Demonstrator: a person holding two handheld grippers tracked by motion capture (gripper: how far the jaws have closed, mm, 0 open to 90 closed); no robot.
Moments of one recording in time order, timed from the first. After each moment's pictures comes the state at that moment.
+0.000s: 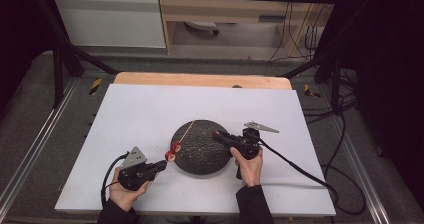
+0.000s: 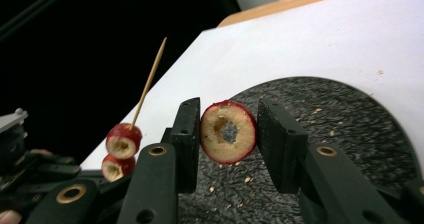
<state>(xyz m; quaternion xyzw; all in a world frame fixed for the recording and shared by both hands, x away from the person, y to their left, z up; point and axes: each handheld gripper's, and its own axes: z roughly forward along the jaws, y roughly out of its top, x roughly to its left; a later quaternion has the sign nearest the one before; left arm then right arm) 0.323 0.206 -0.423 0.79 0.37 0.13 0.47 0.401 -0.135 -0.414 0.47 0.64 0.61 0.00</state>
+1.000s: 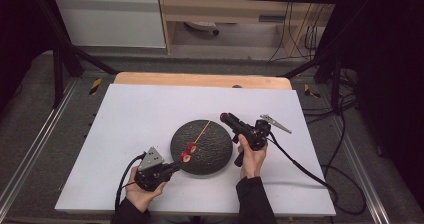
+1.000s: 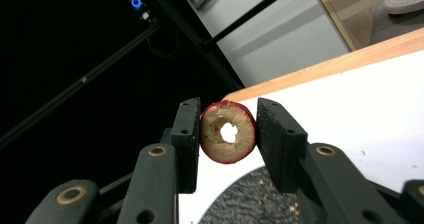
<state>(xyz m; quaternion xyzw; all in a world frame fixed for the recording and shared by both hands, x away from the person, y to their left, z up) 0.322 0.165 -0.421 0.79 0.36 0.13 0.47 0.414 -0.151 -0.397 0.49 0.52 0.70 0.04</state>
